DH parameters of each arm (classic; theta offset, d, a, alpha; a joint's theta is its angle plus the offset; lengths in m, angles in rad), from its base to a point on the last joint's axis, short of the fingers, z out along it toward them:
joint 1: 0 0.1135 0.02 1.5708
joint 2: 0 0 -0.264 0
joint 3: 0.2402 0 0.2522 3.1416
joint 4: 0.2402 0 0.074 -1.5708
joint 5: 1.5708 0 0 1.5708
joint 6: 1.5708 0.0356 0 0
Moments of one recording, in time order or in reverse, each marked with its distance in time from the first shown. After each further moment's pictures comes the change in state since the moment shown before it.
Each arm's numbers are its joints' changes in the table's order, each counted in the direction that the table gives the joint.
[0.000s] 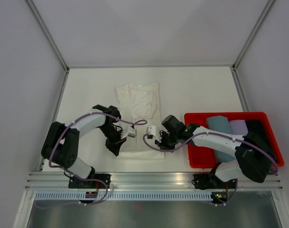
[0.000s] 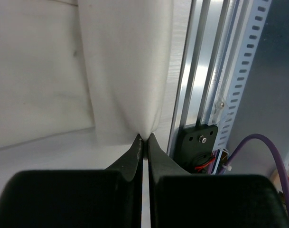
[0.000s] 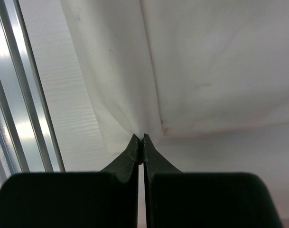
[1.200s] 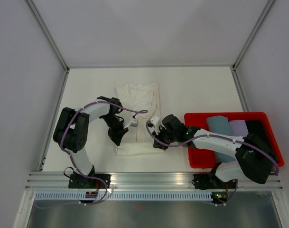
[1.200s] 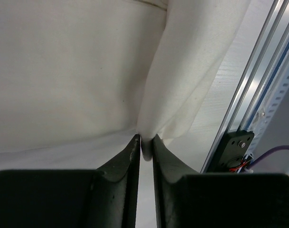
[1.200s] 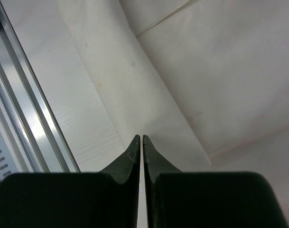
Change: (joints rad) left arm 0.076 -0.264 0.199 -0.053 -0.079 -0.026; right arm 0.006 0.043 -0.041 -0.250 0.053 0.431
